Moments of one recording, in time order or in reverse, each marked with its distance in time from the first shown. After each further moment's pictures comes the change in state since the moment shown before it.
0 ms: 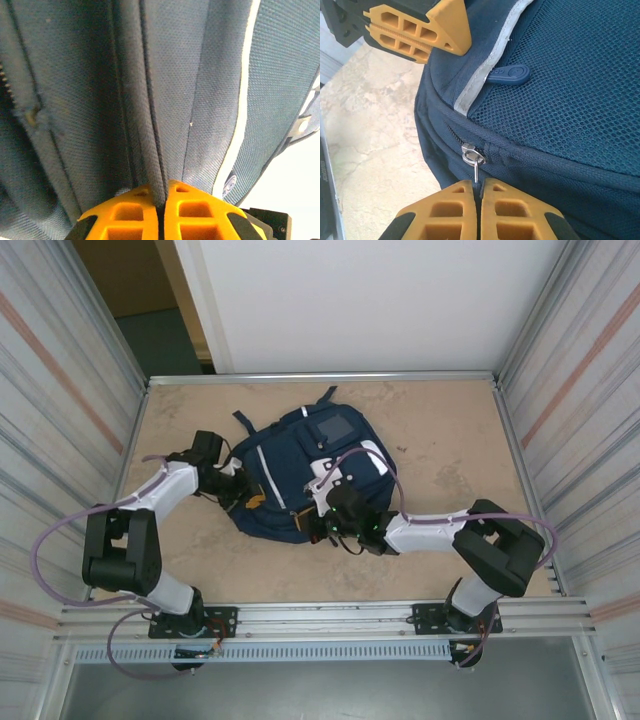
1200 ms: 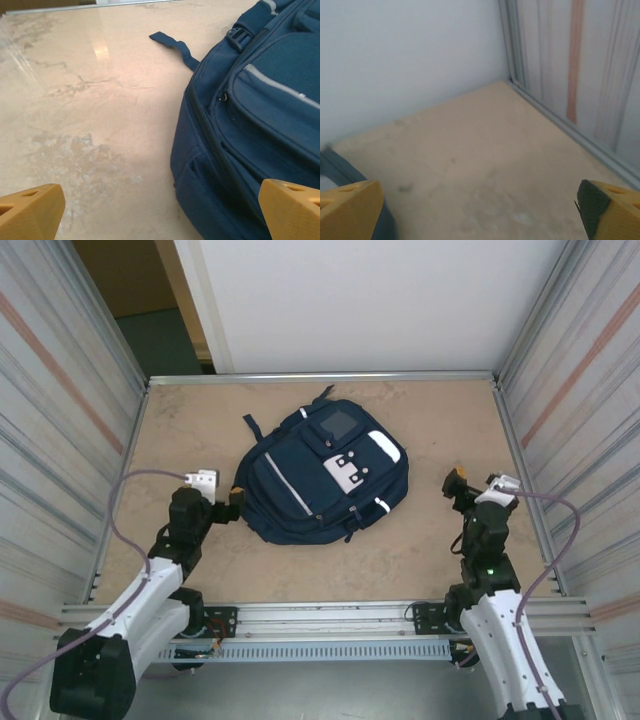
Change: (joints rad) left arm -0.046 -0.679 -0.690 0.843 -0.749 0.730; right arm -0.885 -1.156 -0.428 -0.404 0.514 -0.133
